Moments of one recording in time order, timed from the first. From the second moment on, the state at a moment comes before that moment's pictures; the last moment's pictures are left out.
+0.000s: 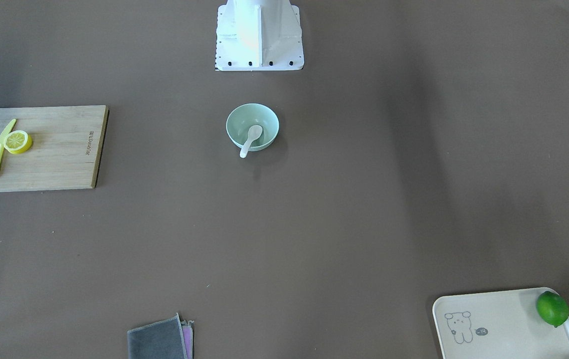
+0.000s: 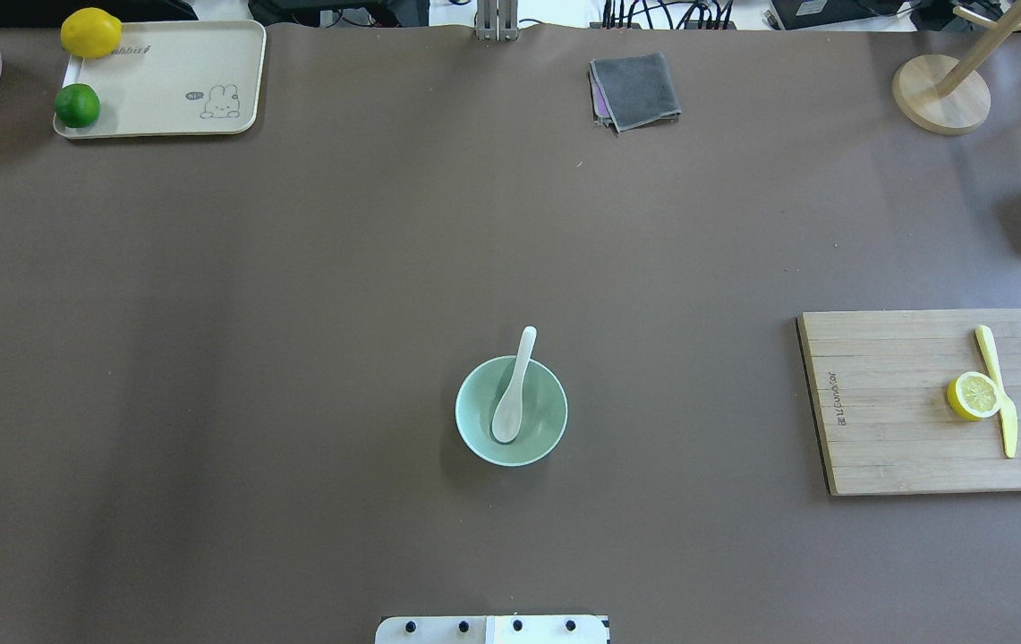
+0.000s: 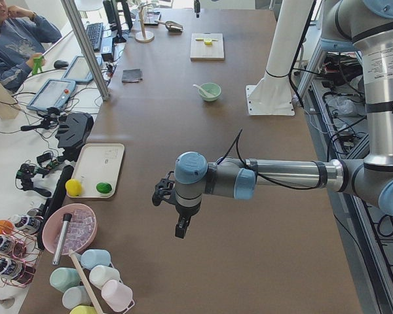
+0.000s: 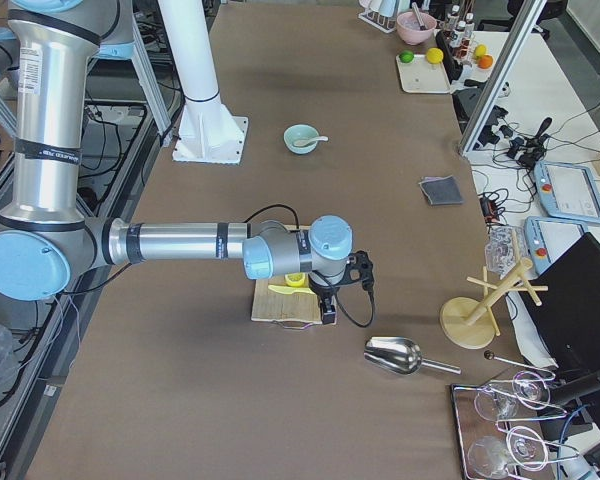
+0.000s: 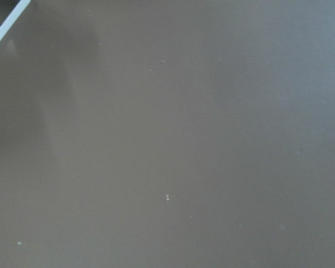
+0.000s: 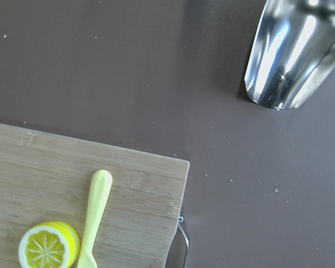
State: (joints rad) left arm -1.57 -1.36 -1.78 -1.68 -2.25 0.17; right arm 1.45 -1.73 1.72 -1.42 2.39 -0.02
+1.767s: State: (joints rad) left arm -1.57 -1.36 -1.81 -1.51 -2.38 0.01; right arm 1.49 -1.73 1.72 -1.49 2.38 -0.09
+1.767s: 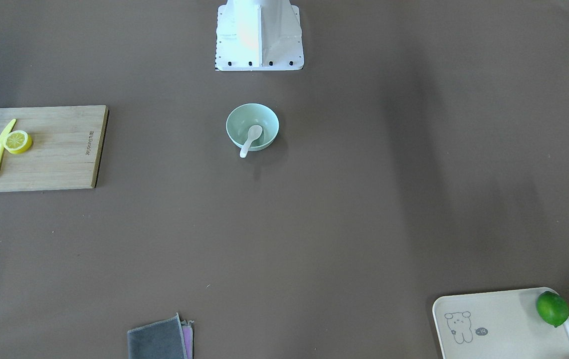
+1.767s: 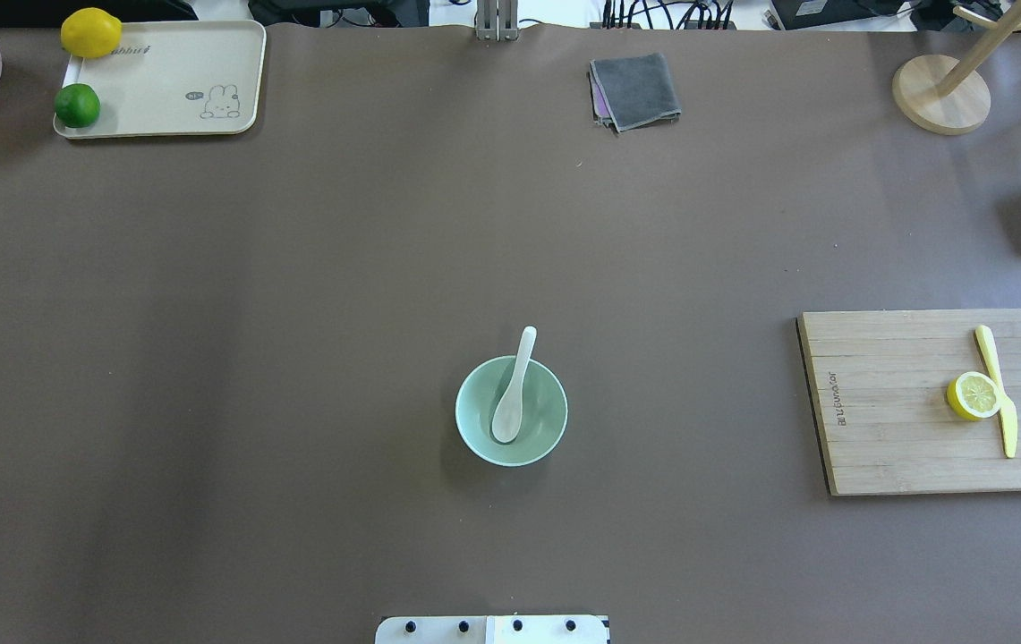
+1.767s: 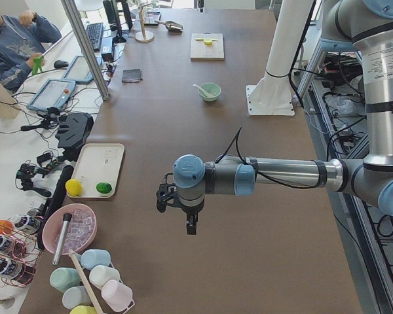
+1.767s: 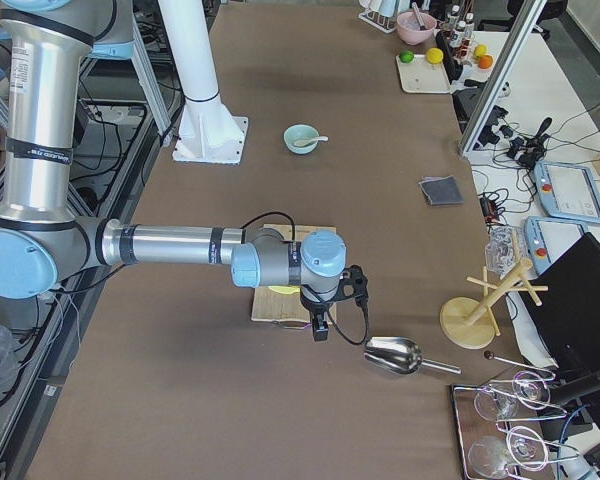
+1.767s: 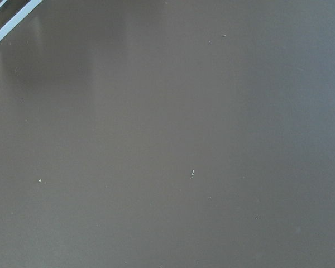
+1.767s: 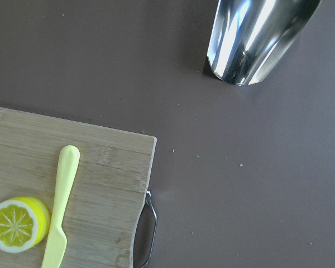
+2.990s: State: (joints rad) left arm -1.57 -1.36 -1.82 -1.50 -2.34 0.07; right arm 1.49 -1.74 1.72 -1.49 2.36 -0.09
